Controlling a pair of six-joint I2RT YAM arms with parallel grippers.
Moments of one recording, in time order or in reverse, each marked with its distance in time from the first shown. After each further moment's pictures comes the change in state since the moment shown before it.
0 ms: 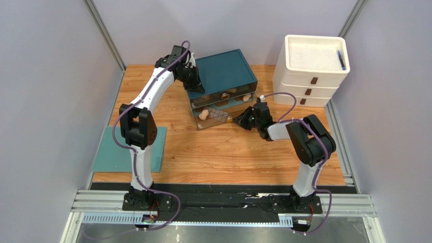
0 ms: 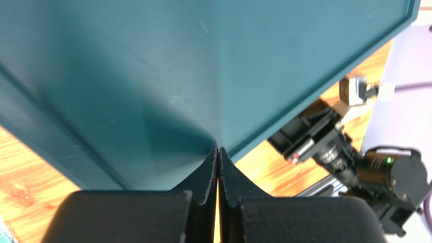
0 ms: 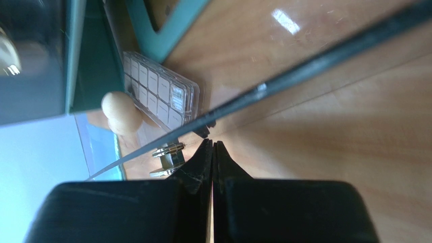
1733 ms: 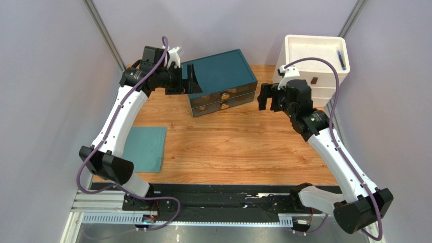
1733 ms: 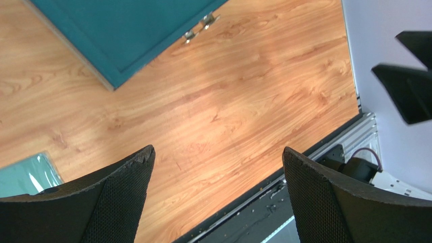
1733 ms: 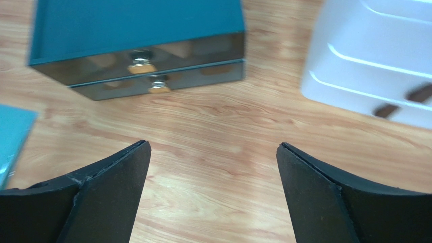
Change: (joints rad) left arm -0.019 -0.510 -0.201 -0.065 0.016 0.154; right arm -0.021 -0.707 0.396 -0.945 0.294 -0.836
